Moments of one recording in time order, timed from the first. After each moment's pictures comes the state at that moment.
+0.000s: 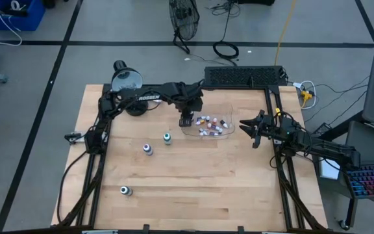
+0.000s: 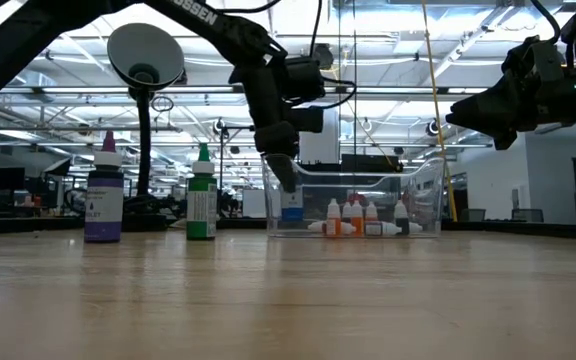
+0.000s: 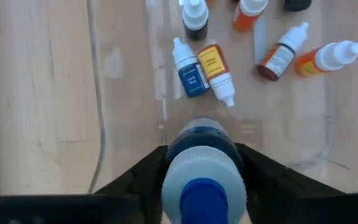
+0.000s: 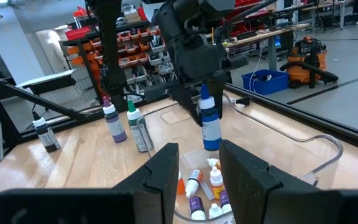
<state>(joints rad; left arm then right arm) 0.38 2.13 1.77 -0.85 0.08 0.43 -0.32 0.08 0.01 0.04 -0.03 0.22</state>
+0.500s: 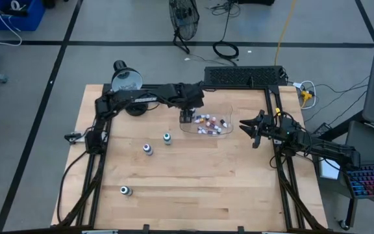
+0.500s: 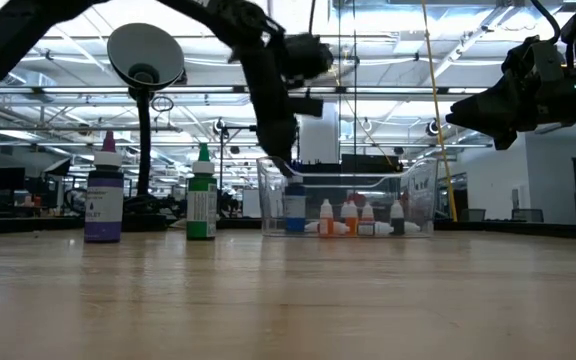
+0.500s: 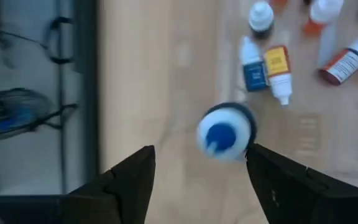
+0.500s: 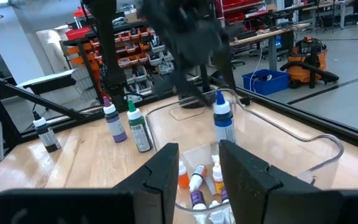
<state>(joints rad) 0.33 2.06 1.76 -0.82 -0.23 0.42 -0.32 0.08 0.01 0.04 -0.03 0.22</state>
